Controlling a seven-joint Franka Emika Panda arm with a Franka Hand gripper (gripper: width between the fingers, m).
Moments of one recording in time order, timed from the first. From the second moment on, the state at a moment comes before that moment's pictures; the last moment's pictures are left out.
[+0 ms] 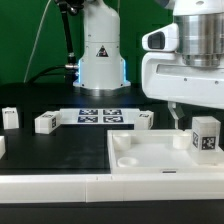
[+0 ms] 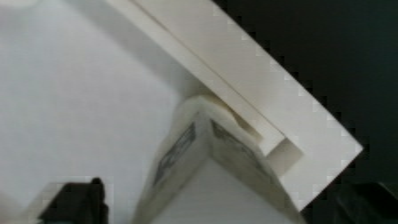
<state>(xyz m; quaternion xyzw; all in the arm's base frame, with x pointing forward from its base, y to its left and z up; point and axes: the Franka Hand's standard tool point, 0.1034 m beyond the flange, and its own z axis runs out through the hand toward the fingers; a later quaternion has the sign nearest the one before) 0.615 0.119 0.073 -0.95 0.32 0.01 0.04</state>
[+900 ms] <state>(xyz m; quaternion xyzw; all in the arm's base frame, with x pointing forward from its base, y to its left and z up) 0.620 0.118 0.072 -1.00 0.04 0.00 0.03</state>
